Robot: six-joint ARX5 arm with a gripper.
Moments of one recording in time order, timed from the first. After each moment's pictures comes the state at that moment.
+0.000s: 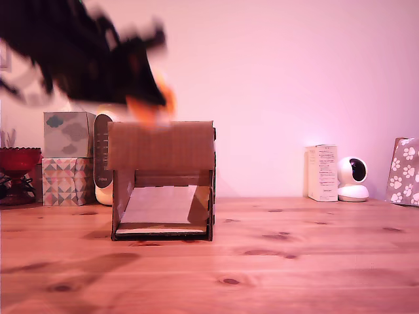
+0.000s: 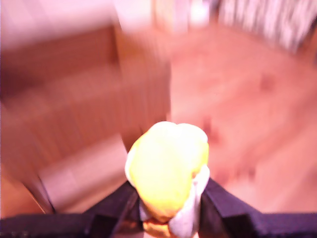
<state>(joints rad) -0.74 1.13 0.59 0.30 -0.14 -0.08</state>
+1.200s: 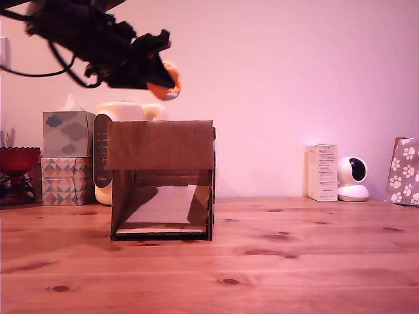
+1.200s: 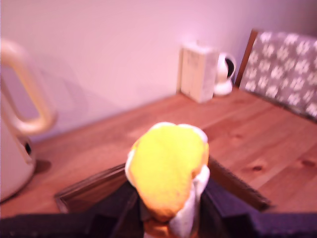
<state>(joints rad) -0.42 1.59 1.08 0.28 0.22 -0.02</state>
